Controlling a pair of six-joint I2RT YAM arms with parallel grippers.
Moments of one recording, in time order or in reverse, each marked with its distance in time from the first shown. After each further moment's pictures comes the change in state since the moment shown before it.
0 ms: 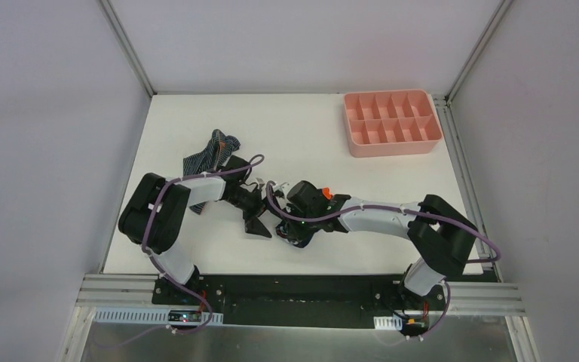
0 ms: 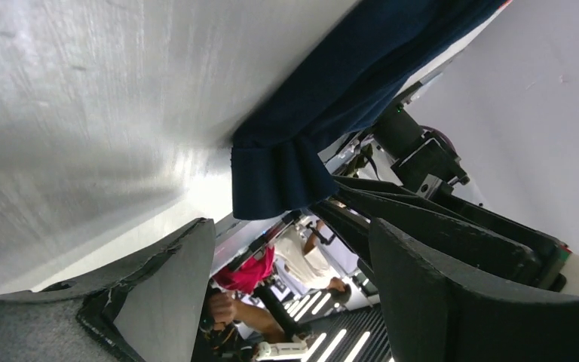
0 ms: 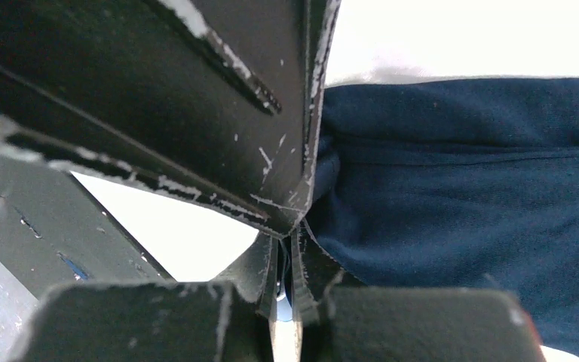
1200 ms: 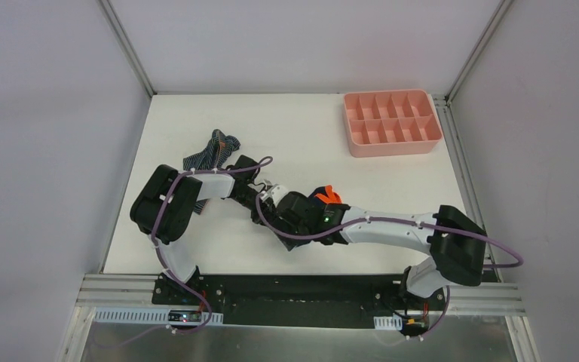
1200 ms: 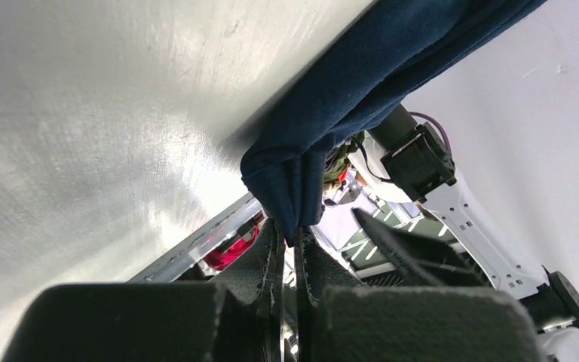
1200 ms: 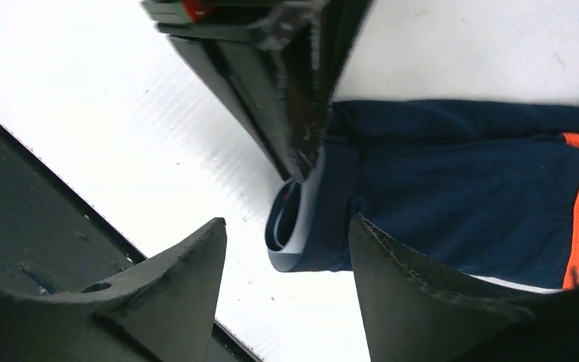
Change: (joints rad) left arm -0.047 0.124 0.057 0.032 0.075 -0.040; right arm 0.140 -0.104 0.067 -0.126 0.300 -0.066
